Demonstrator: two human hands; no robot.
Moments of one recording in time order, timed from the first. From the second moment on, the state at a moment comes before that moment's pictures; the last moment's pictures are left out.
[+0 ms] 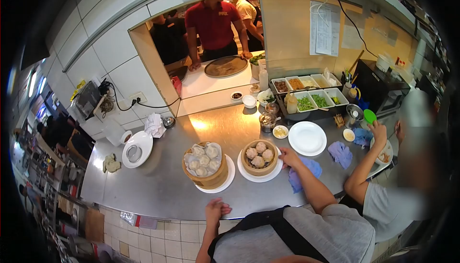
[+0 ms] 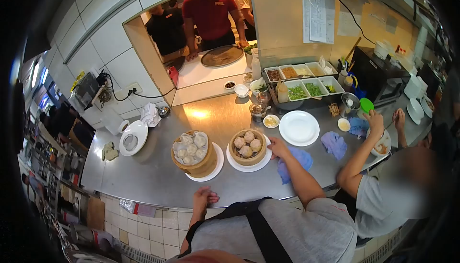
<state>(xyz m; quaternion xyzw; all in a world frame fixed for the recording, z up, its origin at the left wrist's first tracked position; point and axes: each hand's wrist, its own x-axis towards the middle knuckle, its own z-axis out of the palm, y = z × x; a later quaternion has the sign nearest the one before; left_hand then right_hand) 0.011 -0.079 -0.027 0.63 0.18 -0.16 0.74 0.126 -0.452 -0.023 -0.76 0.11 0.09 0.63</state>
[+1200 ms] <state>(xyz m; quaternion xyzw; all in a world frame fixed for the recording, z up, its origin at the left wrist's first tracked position) 0.170 0.194 0.007 0.80 0.15 -0.04 0.58 0.191 -0.262 -0.002 -0.82 0.16 0.04 0.55</state>
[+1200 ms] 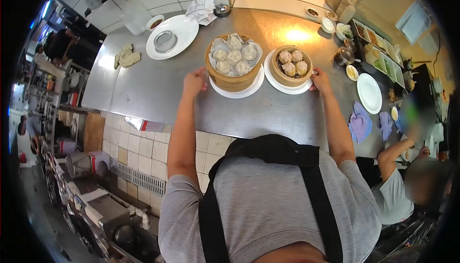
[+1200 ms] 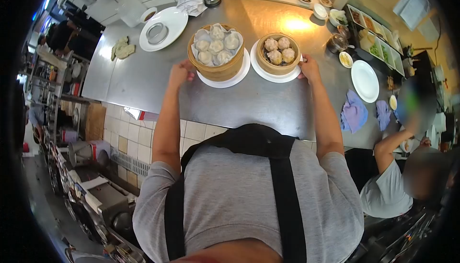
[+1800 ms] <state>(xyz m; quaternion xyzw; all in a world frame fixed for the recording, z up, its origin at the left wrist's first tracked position) 0.169 0.192 0.163 0.87 0.13 0.05 0.48 0.193 -0.283 -0.011 -0.76 0.14 0.10 0.62</state>
